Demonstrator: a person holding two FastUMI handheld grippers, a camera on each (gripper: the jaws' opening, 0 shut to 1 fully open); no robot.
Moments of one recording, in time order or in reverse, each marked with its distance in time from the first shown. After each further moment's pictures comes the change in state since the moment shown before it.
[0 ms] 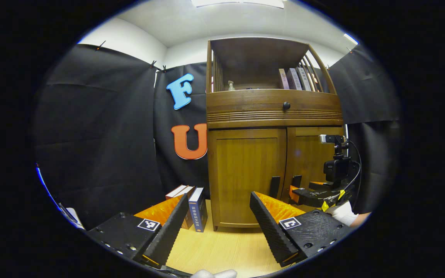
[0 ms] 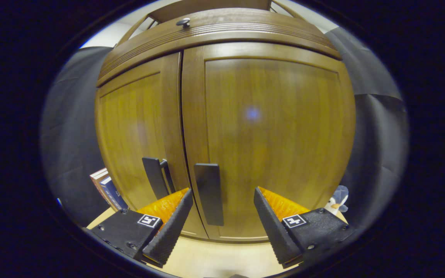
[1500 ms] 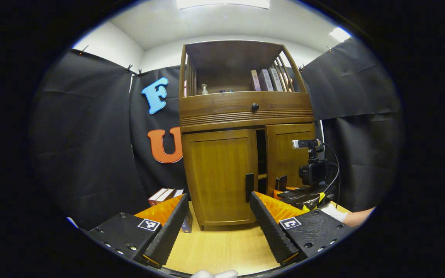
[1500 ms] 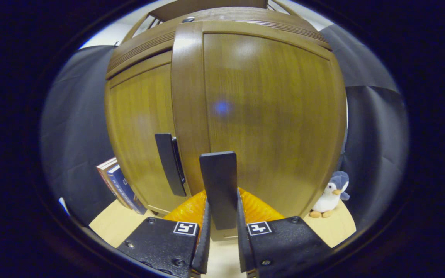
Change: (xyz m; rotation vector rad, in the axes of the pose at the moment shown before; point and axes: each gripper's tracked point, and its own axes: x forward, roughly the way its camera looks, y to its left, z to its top) left arm -0.029 -0.040 0.006 0.055 -0.017 -0.219; right arm 0.027 0.011 -0.012 0.012 0.051 0.007
